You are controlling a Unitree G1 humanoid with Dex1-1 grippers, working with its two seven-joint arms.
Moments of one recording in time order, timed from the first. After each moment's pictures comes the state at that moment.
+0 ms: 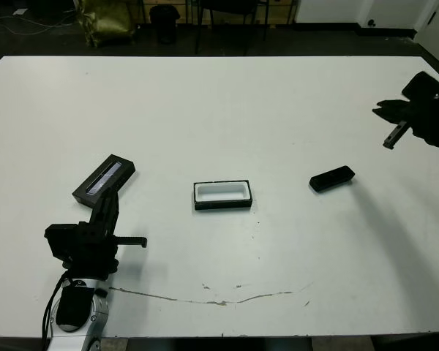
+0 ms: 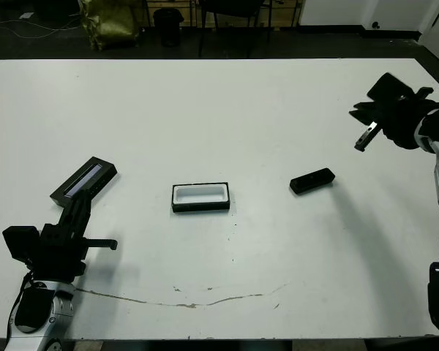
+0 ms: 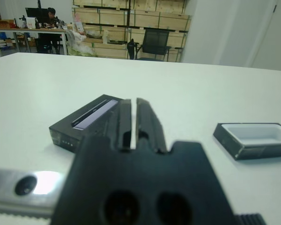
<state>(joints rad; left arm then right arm) 0.28 0.10 0.04 -0.29 -0.12 -0.10 -0.08 -0.84 -0.83 0.14 0.80 -0.20 -0.12 0.84</state>
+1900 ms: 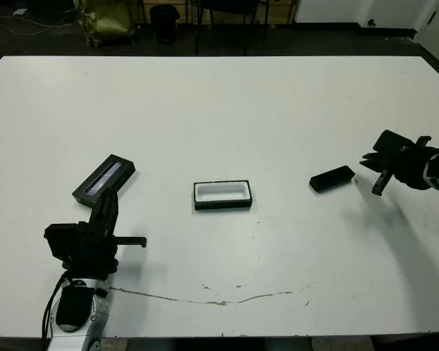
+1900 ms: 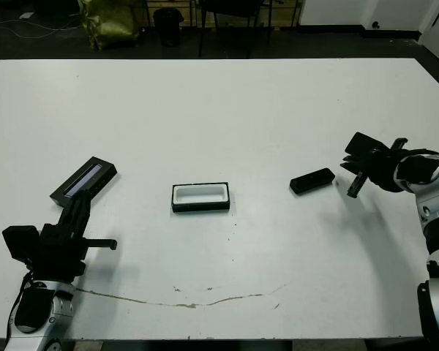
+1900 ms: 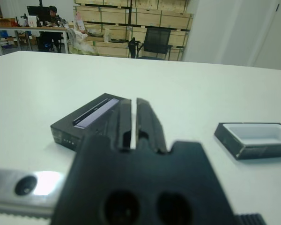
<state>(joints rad) 0.29 0.10 0.04 -0.30 -0.12 -0.08 -0.07 -0.74 -0.79 0.22 0.93 -0.27 -0.18 0.80</state>
